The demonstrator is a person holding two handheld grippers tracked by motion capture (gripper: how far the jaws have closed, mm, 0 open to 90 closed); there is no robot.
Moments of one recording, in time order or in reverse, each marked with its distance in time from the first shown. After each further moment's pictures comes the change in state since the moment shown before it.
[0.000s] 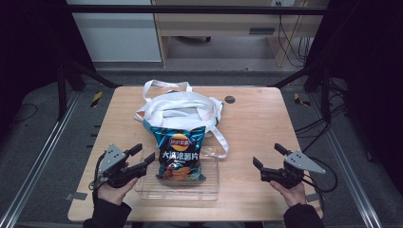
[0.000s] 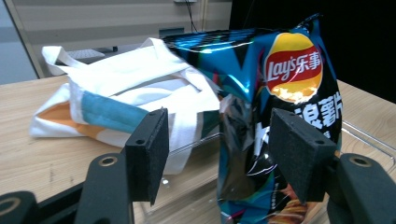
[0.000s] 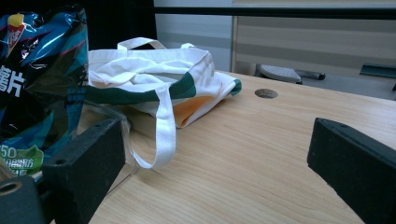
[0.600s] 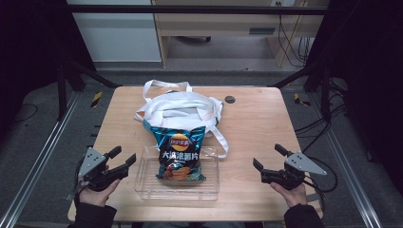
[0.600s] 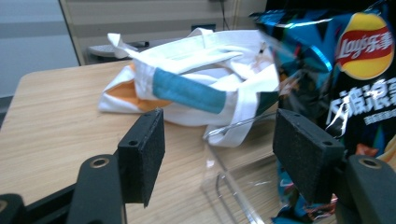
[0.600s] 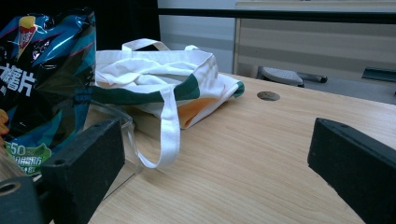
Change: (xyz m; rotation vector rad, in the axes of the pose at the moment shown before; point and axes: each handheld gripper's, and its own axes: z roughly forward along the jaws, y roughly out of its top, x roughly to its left) left arm 0.036 -0.018 -0.029 0.014 0.121 -0.021; right arm 0.003 0.002 -0.004 -0.005 0.012 -0.009
